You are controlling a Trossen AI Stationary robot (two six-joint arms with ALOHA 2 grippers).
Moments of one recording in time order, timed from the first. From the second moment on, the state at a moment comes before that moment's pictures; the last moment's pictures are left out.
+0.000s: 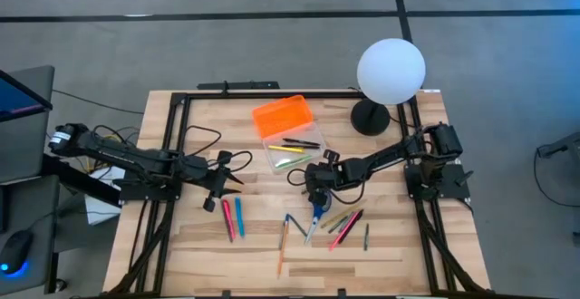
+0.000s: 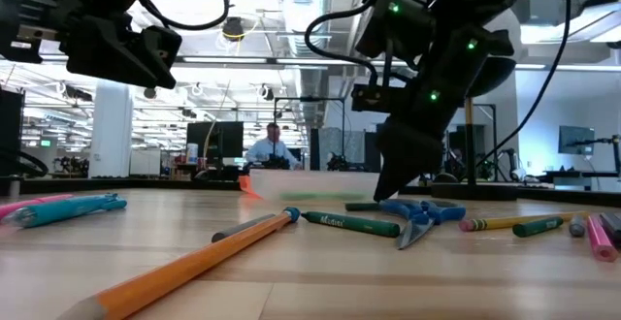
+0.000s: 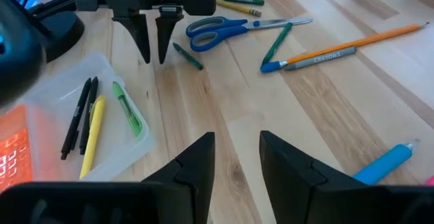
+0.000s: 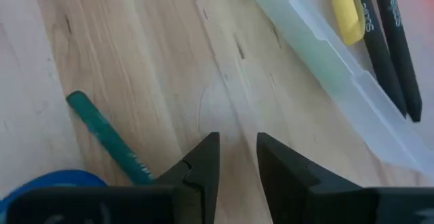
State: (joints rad) left arm -0.19 0.82 0.37 -0.08 -0.06 0.27; right arm 0.14 1.84 0.98 -0.31 0.39 0.28
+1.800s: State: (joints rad) left arm -0.19 0.82 0.37 -0.08 -0.06 0.27; right arm 0.15 1.88 0.98 -0.34 0.16 0.07
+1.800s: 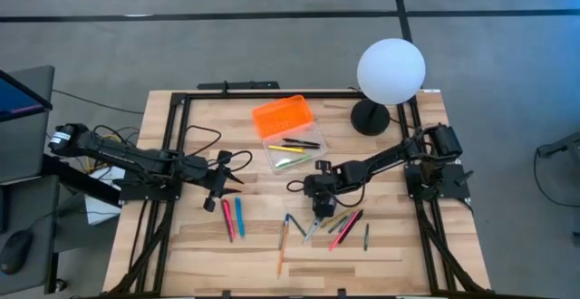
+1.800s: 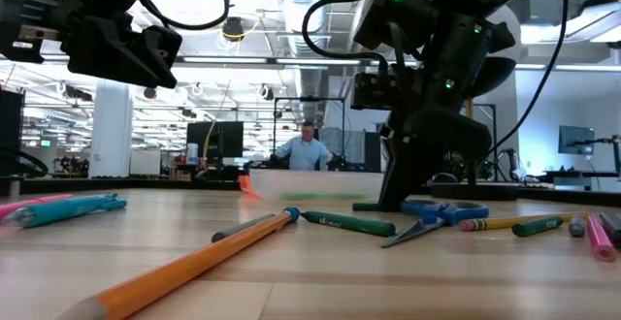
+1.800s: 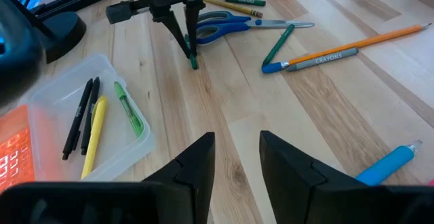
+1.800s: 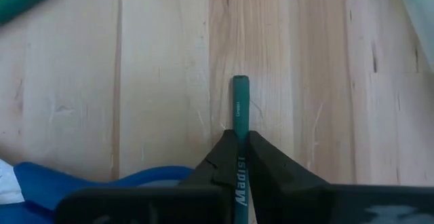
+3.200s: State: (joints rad) left arm -0.19 0.82 0.37 -0.08 -0.06 0.27; right arm 0.16 1.89 1.19 -0.34 0.49 -0.31
